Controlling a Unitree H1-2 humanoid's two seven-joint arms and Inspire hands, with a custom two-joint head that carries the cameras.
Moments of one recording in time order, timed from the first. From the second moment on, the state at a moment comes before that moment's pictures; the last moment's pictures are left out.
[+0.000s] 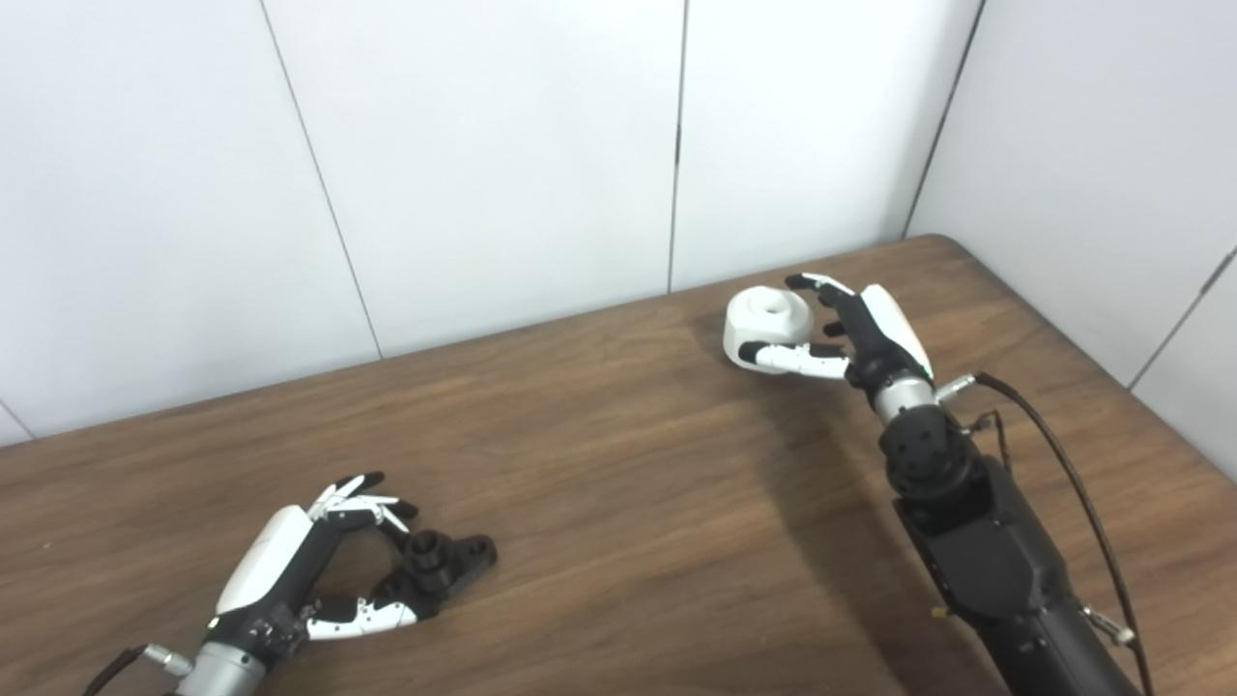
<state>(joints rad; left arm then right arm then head) -0.32 0.33 -0.25 0.30 0.43 -0.38 -0.14 -0.32 -0.40 -0.05 0.02 -0.42 0.46 -0.04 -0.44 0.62</state>
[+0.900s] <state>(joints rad) -0.32 0.34 -0.24 0.30 0.42 -0.37 -0.14 -0.32 -0.46 -0.09 -0.05 -0.45 0.42 -0.05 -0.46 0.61</state>
